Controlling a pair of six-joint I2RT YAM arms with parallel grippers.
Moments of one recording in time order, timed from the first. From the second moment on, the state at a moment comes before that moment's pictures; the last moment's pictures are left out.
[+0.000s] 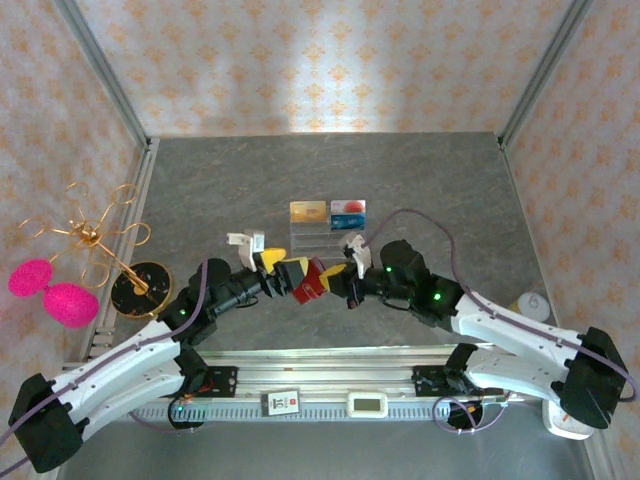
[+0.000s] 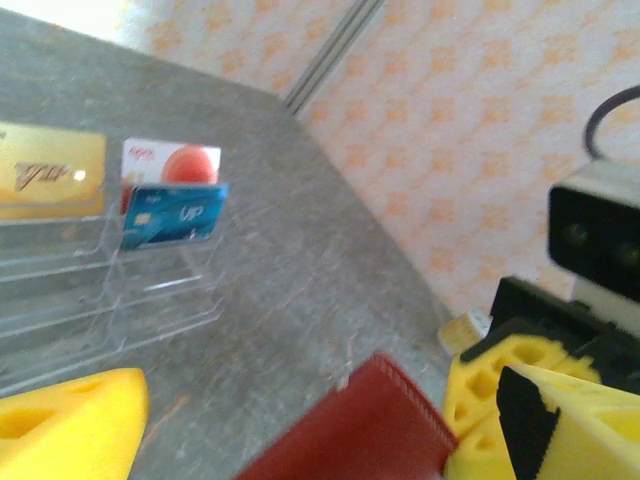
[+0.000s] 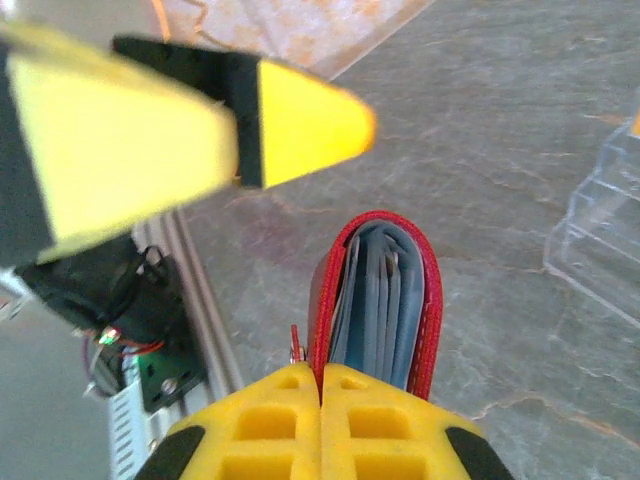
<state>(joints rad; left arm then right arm) -0.68 0.73 0.39 0.21 0.15 -0.64 0.88 0.99 0.62 -0.02 -0.37 0.32</state>
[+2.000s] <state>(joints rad) -0.65 0.75 0.27 0.43 0.27 -0.78 0.76 1.07 0.74 0.05 -0.39 0.46</state>
